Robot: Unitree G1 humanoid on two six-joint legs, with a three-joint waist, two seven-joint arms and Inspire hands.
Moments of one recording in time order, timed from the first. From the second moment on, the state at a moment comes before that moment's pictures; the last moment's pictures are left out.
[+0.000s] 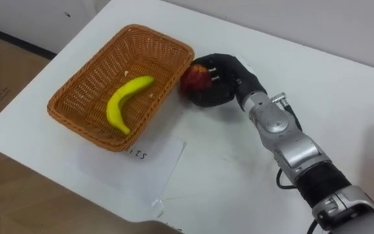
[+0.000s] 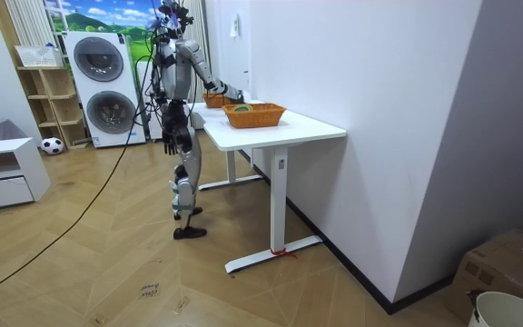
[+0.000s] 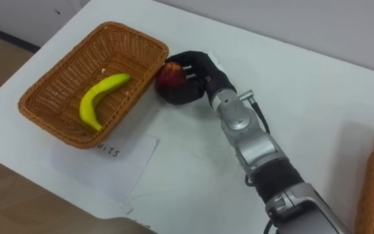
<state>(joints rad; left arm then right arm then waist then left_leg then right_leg) 0.10 0.20 -0.21 1.11 0.12 0.14 0.03 -0.57 -0.22 0.41 0.59 0.11 0.04 -0.01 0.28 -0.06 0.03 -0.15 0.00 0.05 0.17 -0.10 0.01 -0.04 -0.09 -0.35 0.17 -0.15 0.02</state>
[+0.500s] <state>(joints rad) 0.10 0.20 -0.21 1.12 0.12 0.15 0.01 -0.57 -0.20 0.43 0.59 0.11 0.04 0.03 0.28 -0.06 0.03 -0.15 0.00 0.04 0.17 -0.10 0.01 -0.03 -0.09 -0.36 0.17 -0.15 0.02</state>
